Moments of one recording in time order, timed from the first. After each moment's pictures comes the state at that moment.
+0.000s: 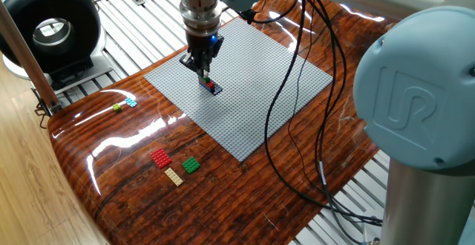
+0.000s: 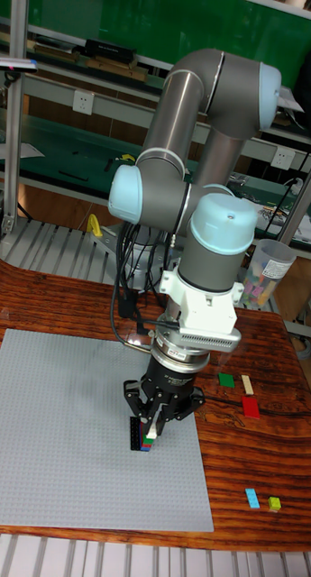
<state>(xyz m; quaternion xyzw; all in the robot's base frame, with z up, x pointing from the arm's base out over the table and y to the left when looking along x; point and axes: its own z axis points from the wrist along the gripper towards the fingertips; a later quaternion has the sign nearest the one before) 0.659 0.047 0.045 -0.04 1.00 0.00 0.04</state>
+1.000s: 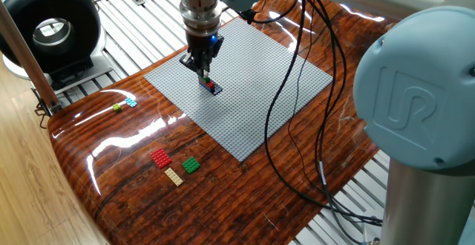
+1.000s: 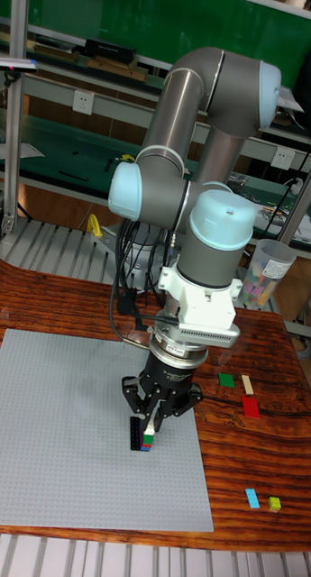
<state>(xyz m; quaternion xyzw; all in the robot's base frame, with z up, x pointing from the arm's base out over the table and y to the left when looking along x) 0.656 0.044 0.046 -0.04 1.00 0.00 0.05</state>
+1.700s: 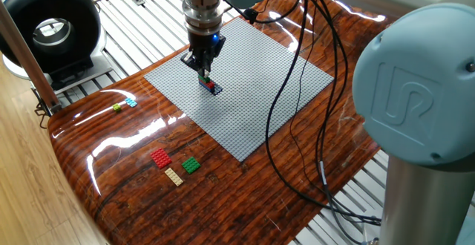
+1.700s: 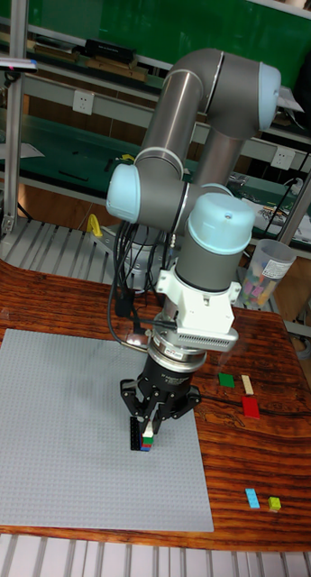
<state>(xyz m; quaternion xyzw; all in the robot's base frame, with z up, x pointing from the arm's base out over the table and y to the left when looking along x) 0.659 0.042 0.044 -0.05 1.00 0.00 0.04</state>
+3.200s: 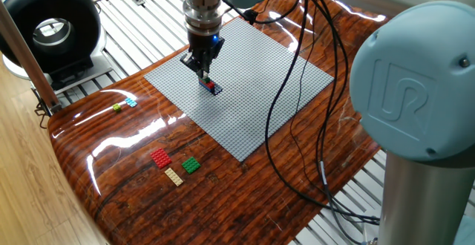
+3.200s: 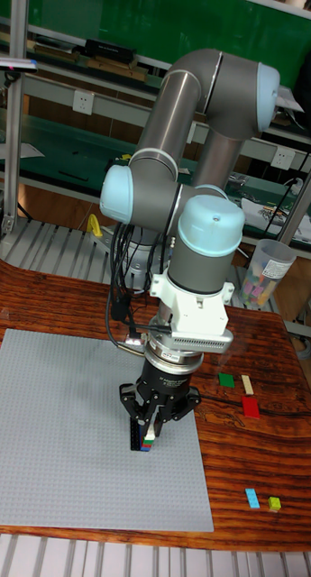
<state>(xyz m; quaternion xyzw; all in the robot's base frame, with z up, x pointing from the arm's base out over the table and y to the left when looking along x) 0.659 0.042 0.040 -0.06 1.00 0.02 0.04</state>
